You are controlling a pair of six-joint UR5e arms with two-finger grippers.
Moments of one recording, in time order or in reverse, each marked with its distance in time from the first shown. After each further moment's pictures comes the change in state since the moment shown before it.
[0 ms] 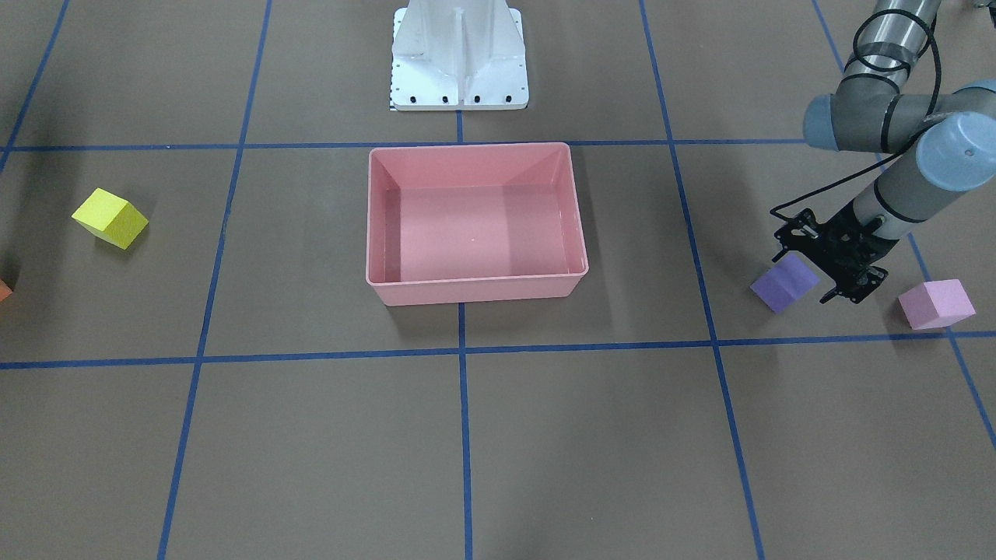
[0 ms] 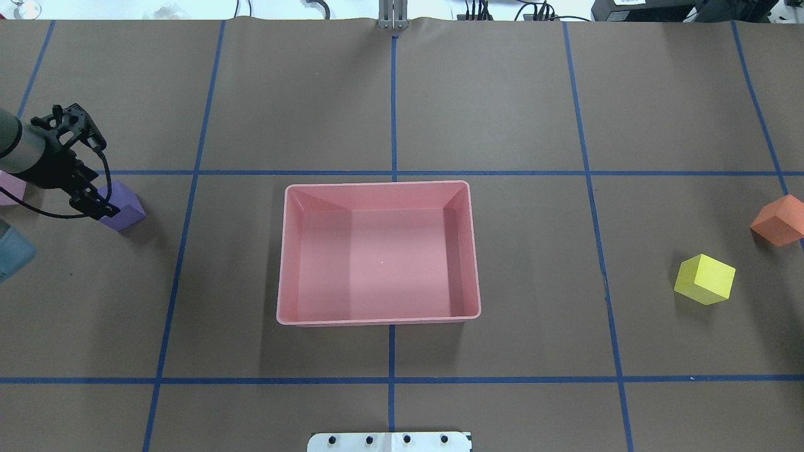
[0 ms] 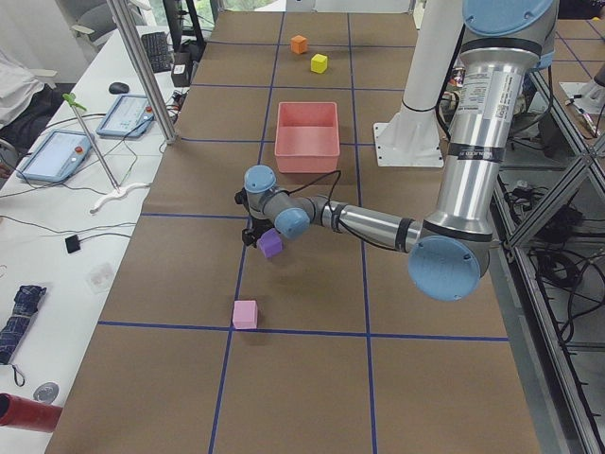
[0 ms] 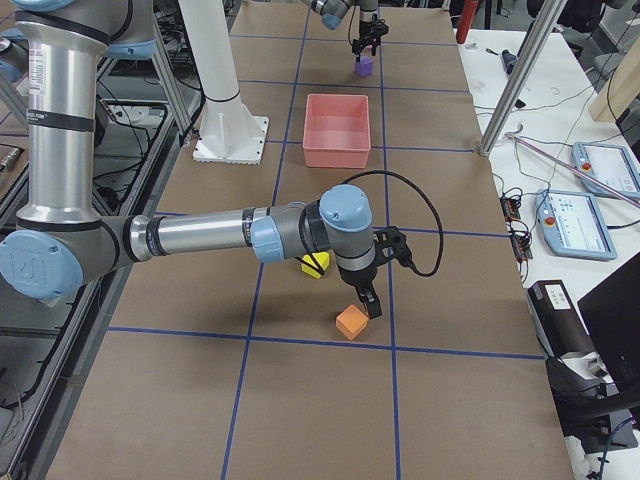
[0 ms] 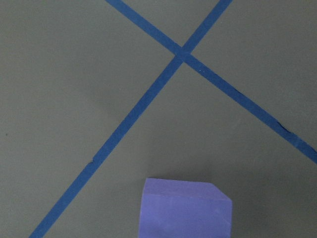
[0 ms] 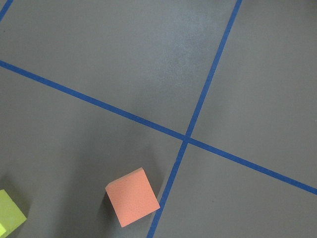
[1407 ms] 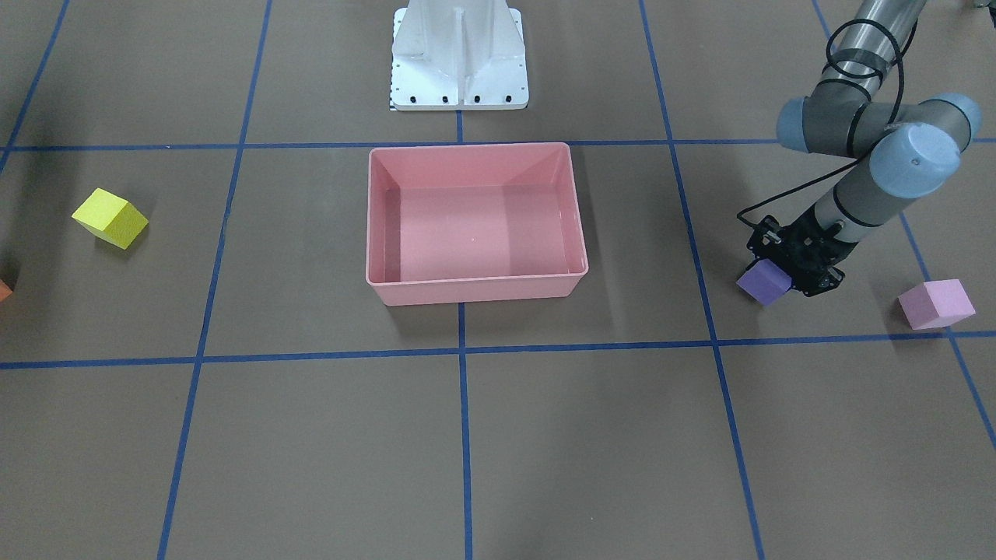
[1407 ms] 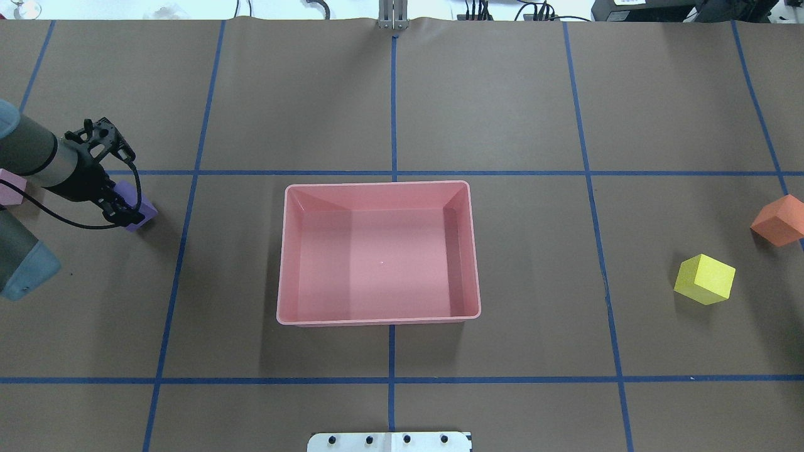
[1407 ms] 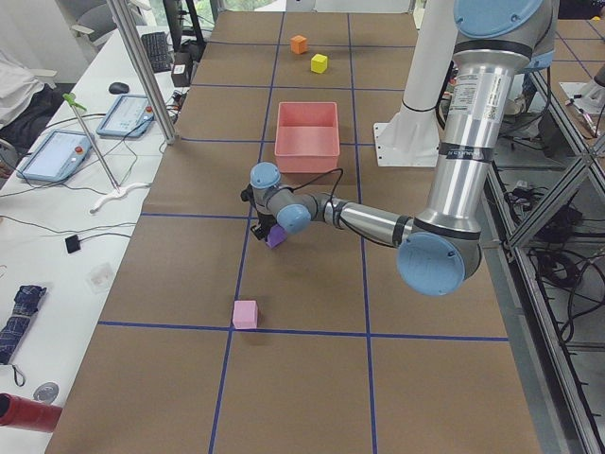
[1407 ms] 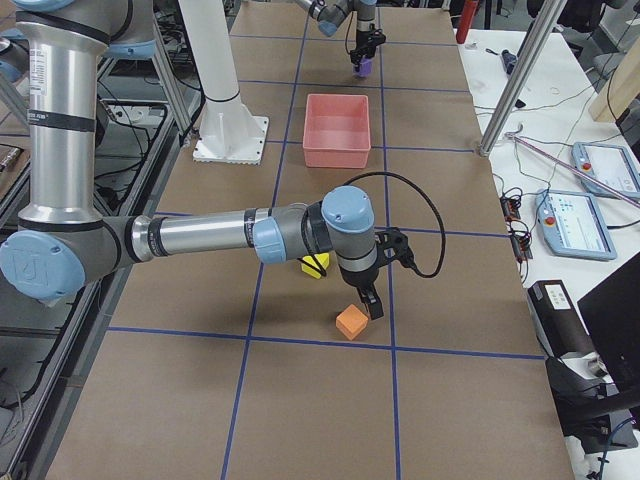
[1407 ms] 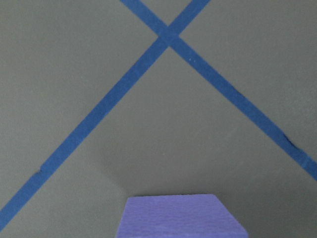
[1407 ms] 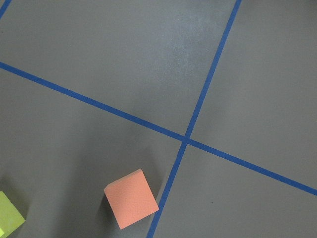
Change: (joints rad) left arm 0.067 -0.016 -0.040 -0.013 0.024 -0.118; right arm 0.000 0.008 -0.010 0.001 0.001 0.000
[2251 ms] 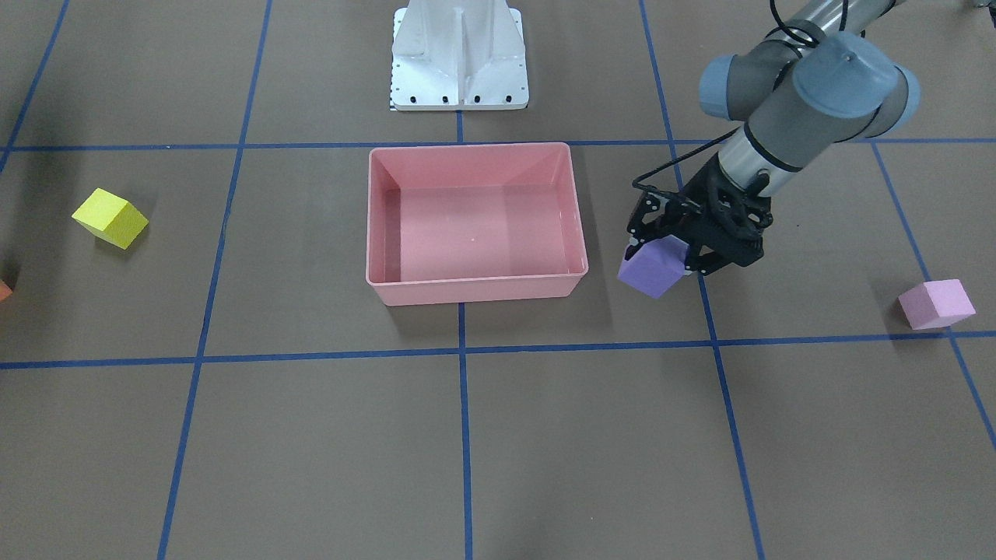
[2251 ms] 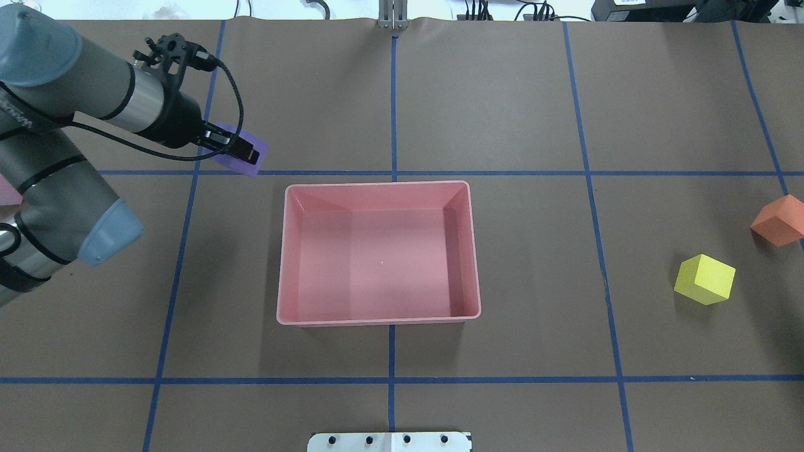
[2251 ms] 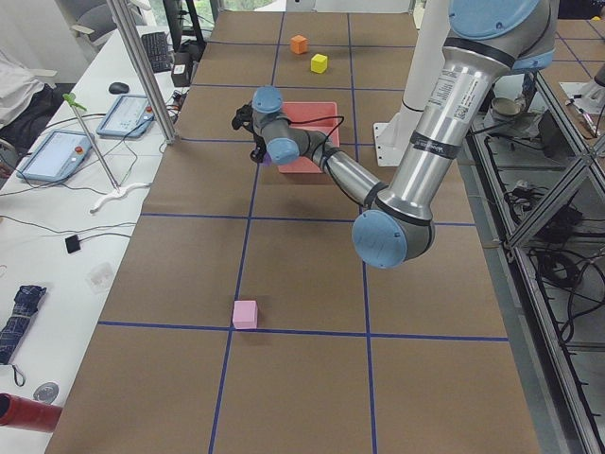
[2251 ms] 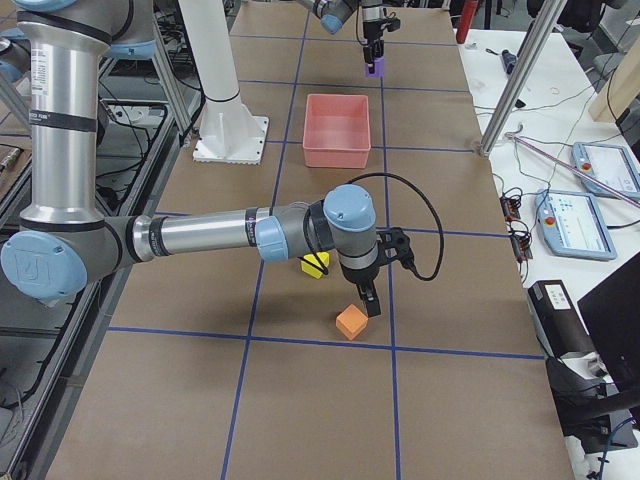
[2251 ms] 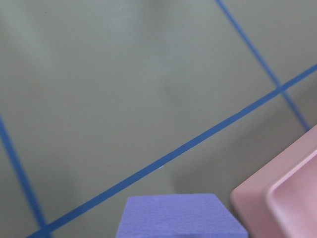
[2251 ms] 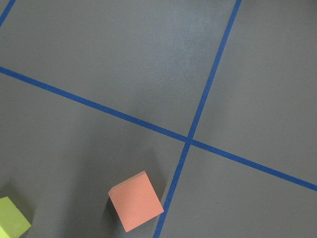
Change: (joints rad) left arm 0.070 -0.285 -0.131 0.009 0.007 -0.722; right arm -0.021 0.003 0.003 0.001 0.014 0.137
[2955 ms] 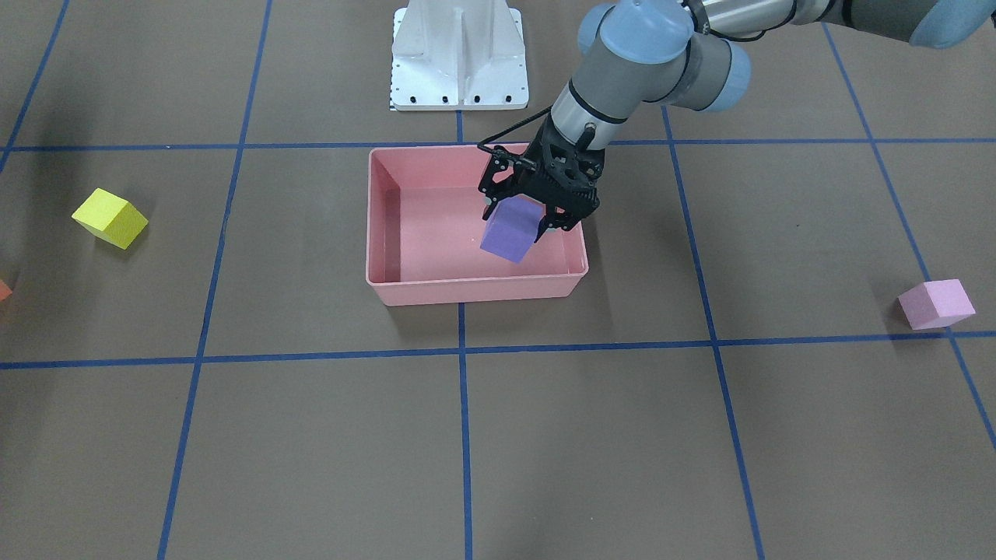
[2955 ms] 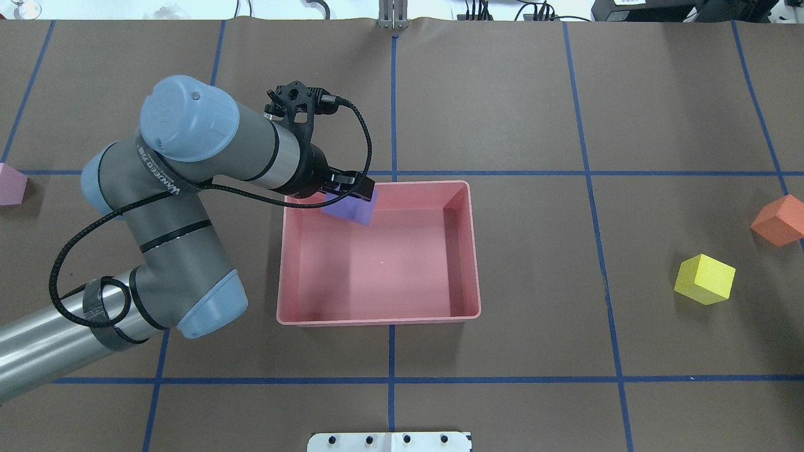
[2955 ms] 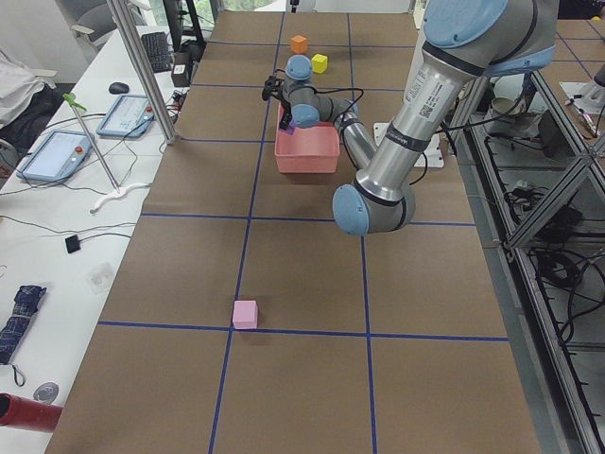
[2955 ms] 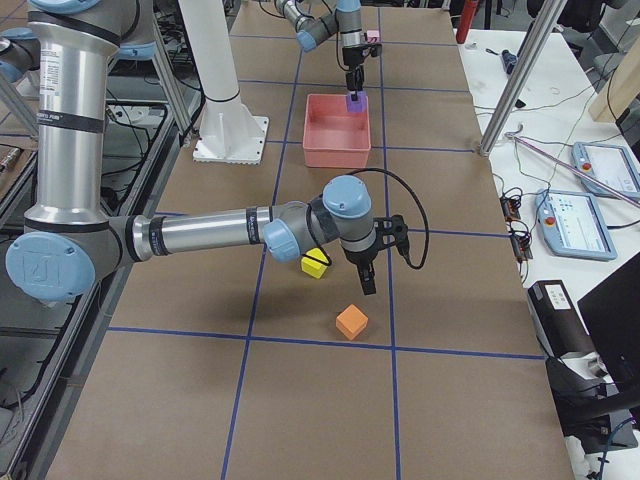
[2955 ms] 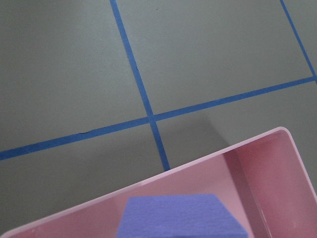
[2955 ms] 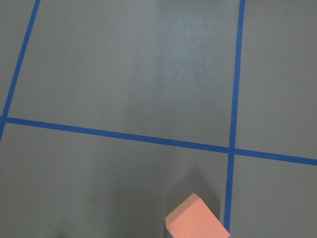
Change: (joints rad) left arm 0.227 -0.150 -0.039 0.098 0.245 -0.246; right arm -0.139 -0.040 0.008 0.272 0.011 0.353
